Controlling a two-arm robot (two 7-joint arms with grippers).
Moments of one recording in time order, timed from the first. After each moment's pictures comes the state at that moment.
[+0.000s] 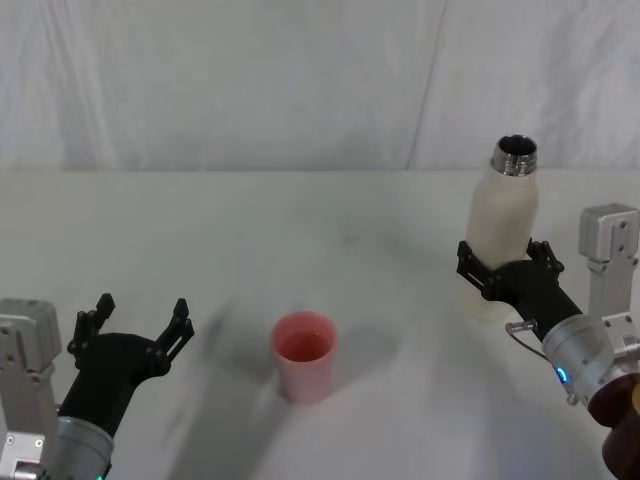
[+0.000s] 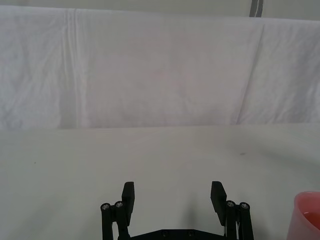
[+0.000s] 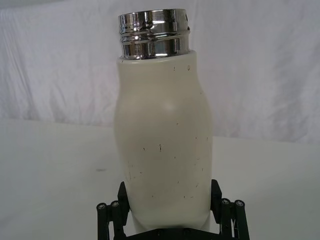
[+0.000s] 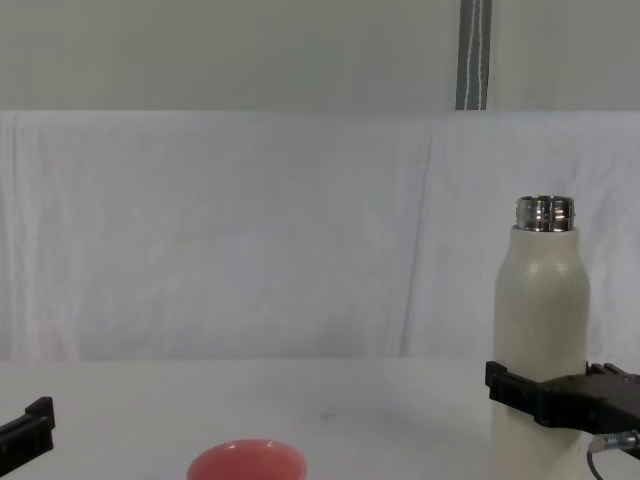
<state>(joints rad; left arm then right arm) 0.27 0.24 0.04 -1.85 -0.25 -0.02 -0.02 0.21 0.12 -0.20 -1.36 0.20 -0.02 0.19</state>
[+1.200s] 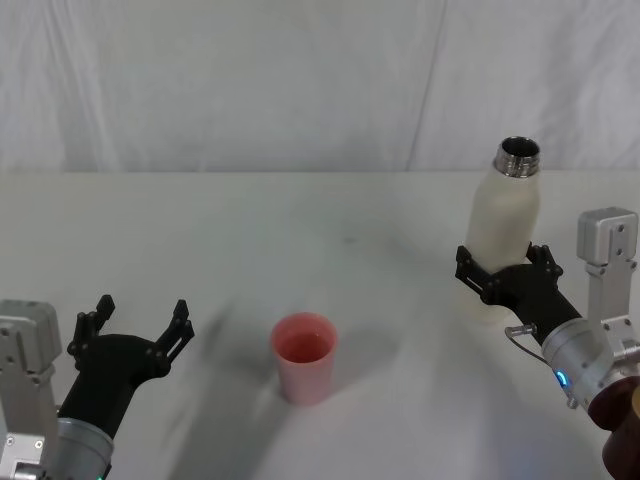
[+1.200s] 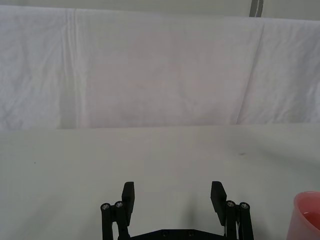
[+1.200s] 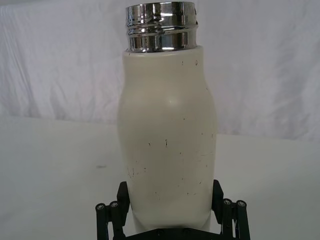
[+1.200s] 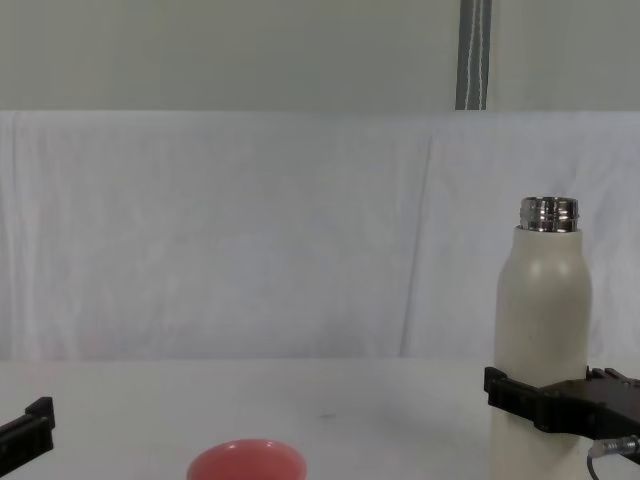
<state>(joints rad) 0.27 0.24 0.04 -1.85 -0.25 -0.02 -0.02 0.21 0.12 -0.20 -1.36 0.19 -0.02 0.19</state>
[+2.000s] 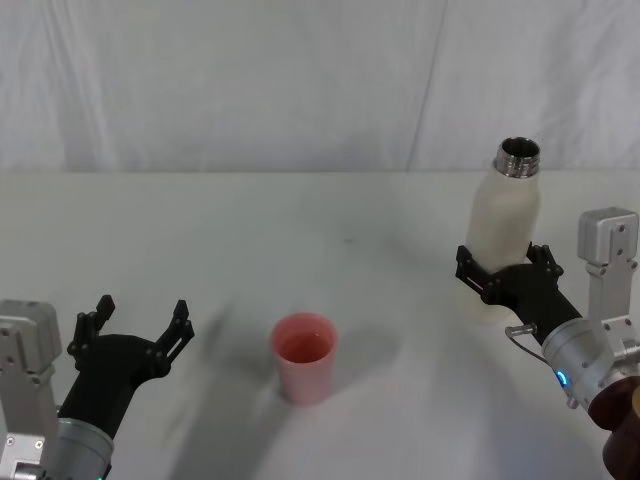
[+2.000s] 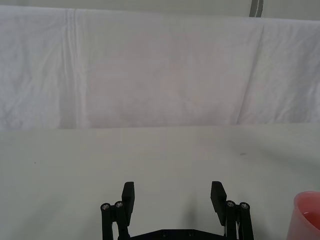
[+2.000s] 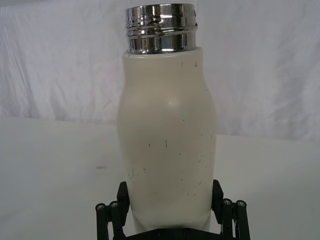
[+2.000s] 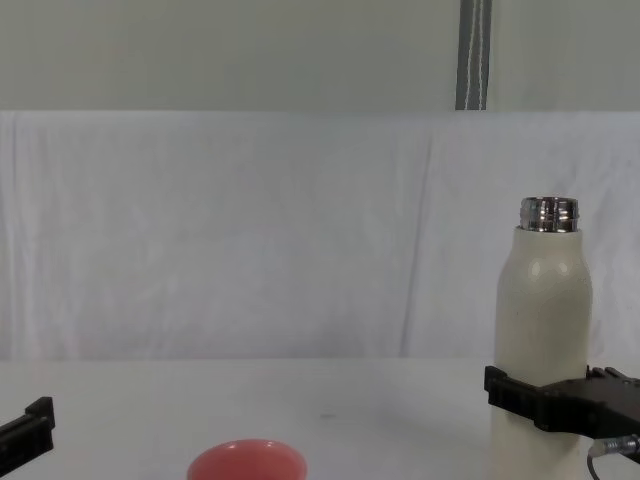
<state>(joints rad) 0.27 0.24 0.04 -1.85 -0.25 -0.02 -0.02 0.21 0.12 -0.20 -1.36 0.20 -0.02 0.19</state>
